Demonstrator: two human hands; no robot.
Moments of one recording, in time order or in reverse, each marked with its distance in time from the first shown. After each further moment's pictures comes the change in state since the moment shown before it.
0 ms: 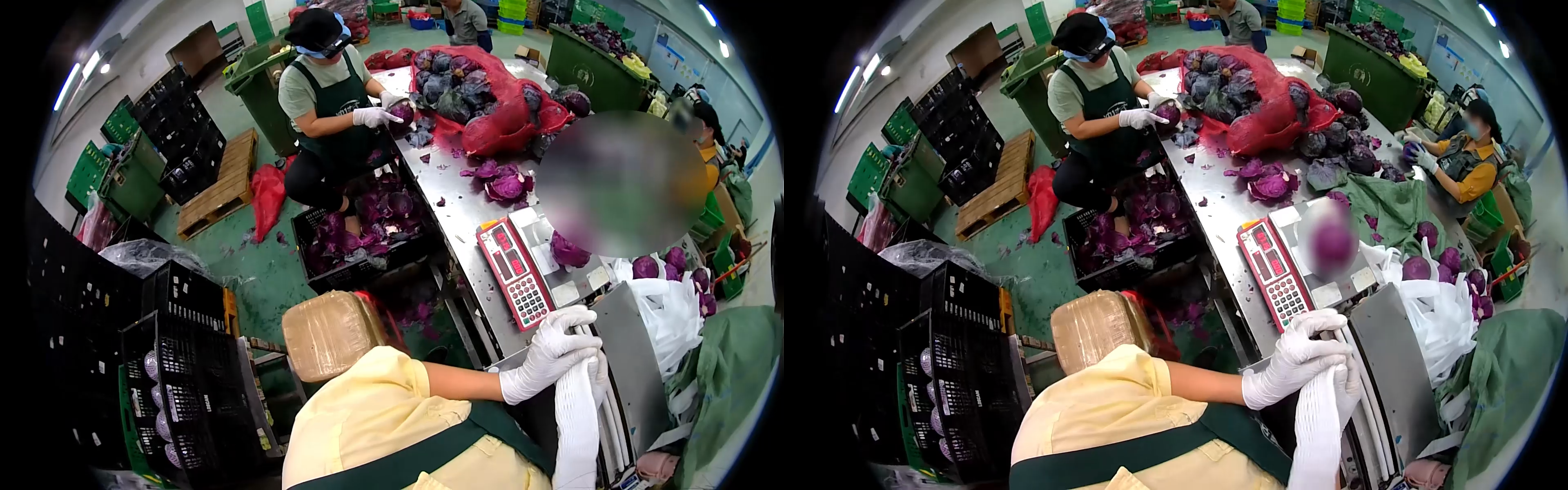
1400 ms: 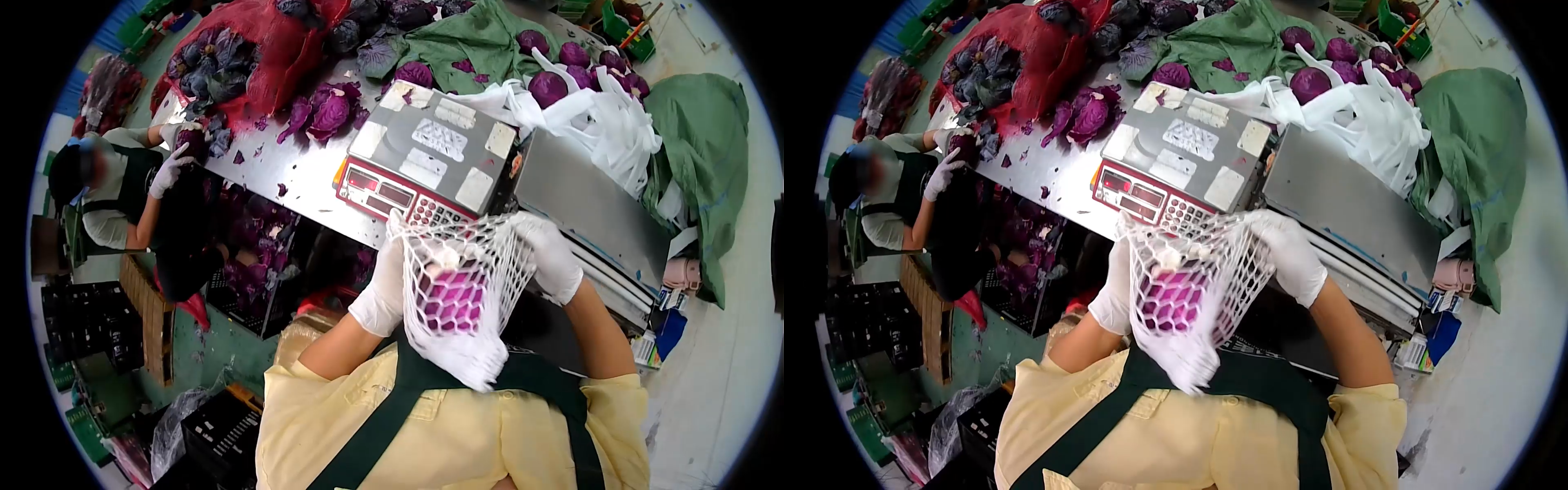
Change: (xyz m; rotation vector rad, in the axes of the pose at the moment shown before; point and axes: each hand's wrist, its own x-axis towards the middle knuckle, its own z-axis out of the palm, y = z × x) left_hand 0.124 -0.180 -0.030 -1.481 -0.267 -1.606; right_hand 0.178 0.022 -0.060 -0.091 0.143 0.514
